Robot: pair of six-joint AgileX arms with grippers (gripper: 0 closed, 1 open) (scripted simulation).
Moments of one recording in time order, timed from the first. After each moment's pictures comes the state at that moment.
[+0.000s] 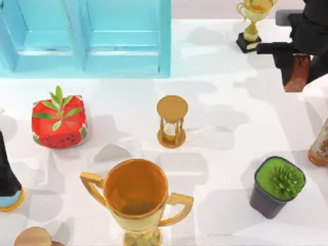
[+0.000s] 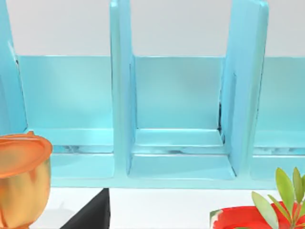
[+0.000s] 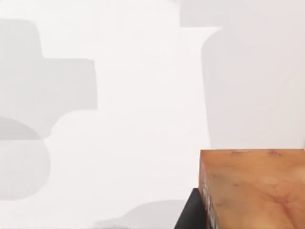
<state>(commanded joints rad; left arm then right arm) 0.00 0.00 0.00 0.00 0.00 0.00 0.19 2.26 2.10 -1.40 0.00 0.22</state>
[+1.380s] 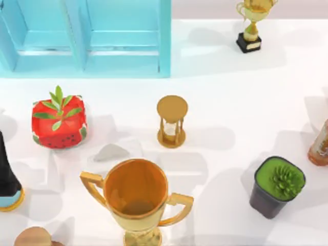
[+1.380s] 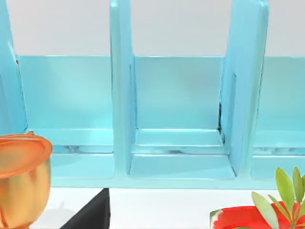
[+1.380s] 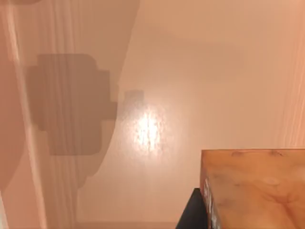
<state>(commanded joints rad) 0.00 0.00 0.00 0.00 0.00 0.00 -0.45 1.85 1.63 -1.35 0.00 -0.43</state>
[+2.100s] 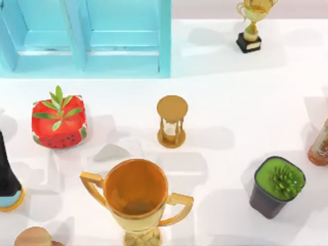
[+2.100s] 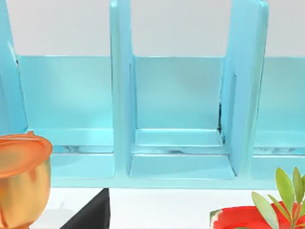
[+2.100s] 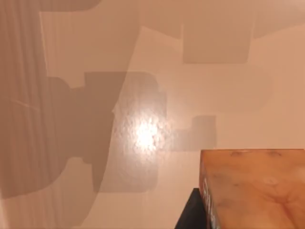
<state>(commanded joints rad) 0.00 0.00 0.00 0.00 0.00 0.00 -0.45 1.87 1.41 -1.12 0.00 -0.43</state>
